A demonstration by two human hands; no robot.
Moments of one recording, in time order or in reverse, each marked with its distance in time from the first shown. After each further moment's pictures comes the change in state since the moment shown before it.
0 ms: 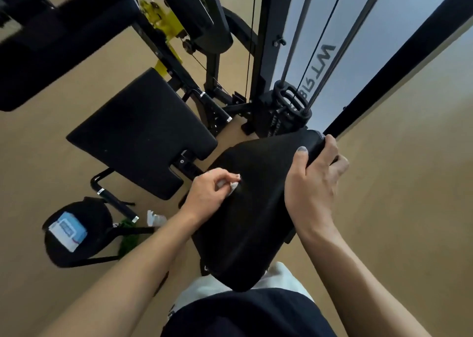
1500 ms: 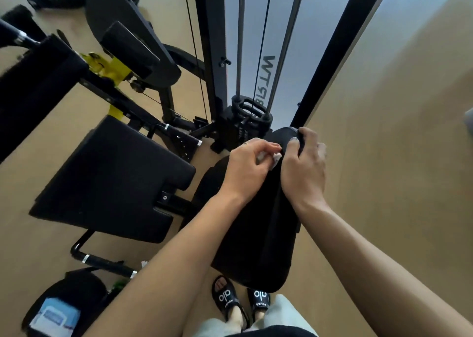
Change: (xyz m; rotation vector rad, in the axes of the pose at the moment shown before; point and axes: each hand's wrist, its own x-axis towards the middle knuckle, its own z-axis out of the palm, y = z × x) left_hand 0.044 0.101 0.021 -0.076 -0.128 0.425; right_hand 0.007 -0.005 0.010 0.126 0.239 0.079
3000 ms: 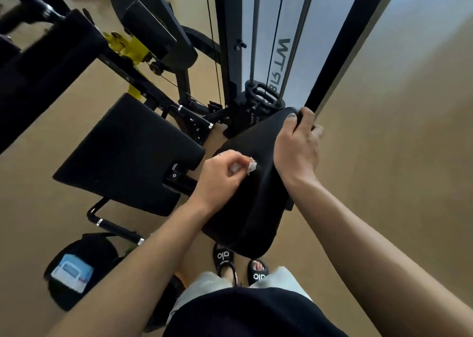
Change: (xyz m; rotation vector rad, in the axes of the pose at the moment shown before) left_hand -0.075 -0.012 -0.026 0.122 0.008 -0.121; right_hand -0.001 0.003 0.004 -0.033 -0.047 0.003
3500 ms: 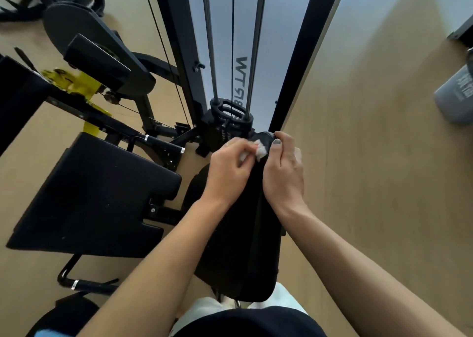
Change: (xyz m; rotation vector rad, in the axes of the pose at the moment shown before) left_hand 0.086 0.026 0.023 -0.032 -0.002 0.244; right_hand -0.002 -0.003 -0.004 0.138 0.048 0.058
